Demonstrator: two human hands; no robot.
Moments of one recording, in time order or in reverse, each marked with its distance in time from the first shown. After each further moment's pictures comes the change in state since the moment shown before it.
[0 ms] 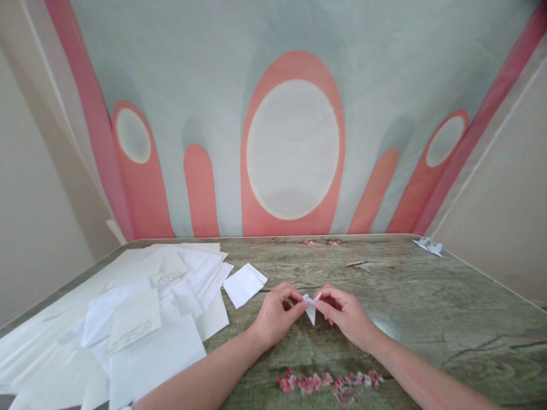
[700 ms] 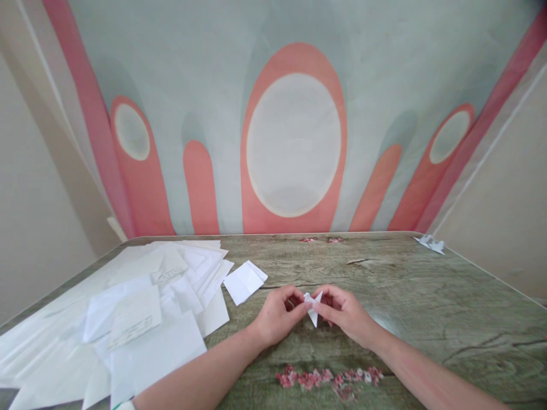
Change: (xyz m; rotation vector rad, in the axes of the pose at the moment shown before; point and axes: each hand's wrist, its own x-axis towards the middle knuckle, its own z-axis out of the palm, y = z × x) left_hand -0.003 0.001 0.004 -0.042 -0.078 -0.103; right_hand -0.001 0.002 0.001 0.132 -0.091 0.081
